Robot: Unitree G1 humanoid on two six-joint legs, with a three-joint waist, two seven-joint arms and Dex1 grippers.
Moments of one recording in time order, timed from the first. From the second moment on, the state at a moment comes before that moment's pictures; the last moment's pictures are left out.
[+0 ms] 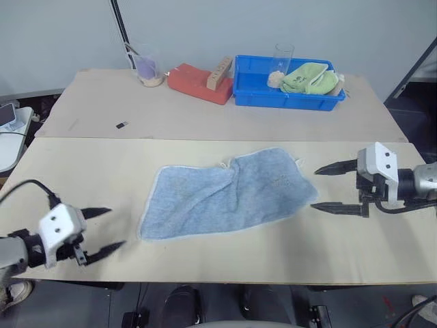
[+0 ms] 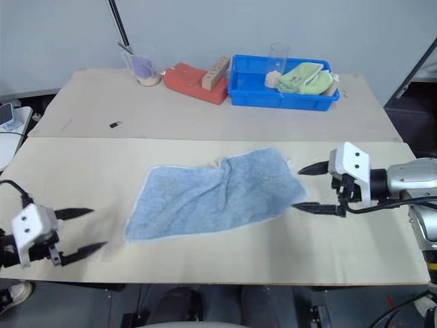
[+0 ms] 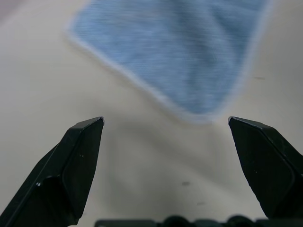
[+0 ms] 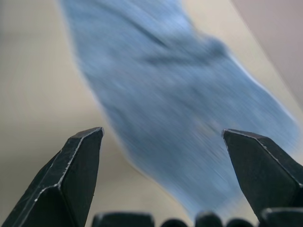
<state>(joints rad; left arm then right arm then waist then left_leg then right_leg) 0.41 0.92 0.44 -0.33 -0.33 0.15 -1.15 -0.28 -1.07 -0.11 -0.24 0.49 0.39 1.33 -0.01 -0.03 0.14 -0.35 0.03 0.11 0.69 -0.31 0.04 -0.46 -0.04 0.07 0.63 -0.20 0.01</state>
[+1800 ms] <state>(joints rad) 0.10 0.85 0.14 -0.14 -0.18 0.06 -0.95 -0.39 -0.99 0.15 0.33 0.01 -0.23 1.29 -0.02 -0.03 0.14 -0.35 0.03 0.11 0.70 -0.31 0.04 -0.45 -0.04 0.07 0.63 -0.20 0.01</state>
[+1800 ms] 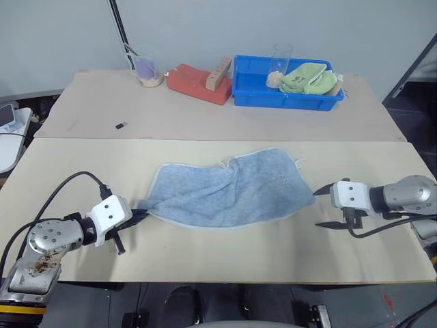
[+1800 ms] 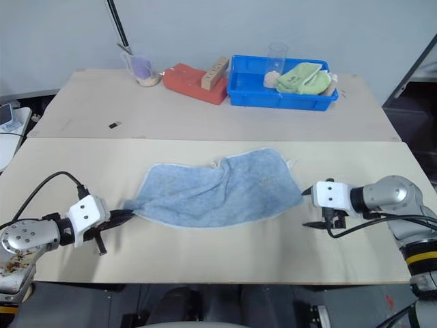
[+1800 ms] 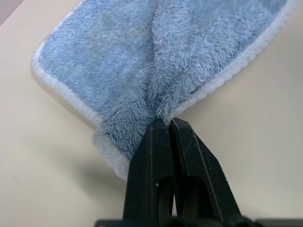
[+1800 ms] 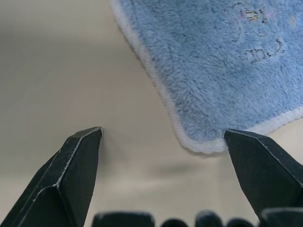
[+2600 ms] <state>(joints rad) 0.12 0.96 0.18 -0.14 -0.25 0.12 -1.09 -0.34 -1.03 0.11 0.30 0.15 -0.04 1.42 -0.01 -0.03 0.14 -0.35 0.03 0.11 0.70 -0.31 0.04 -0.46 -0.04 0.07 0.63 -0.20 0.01</state>
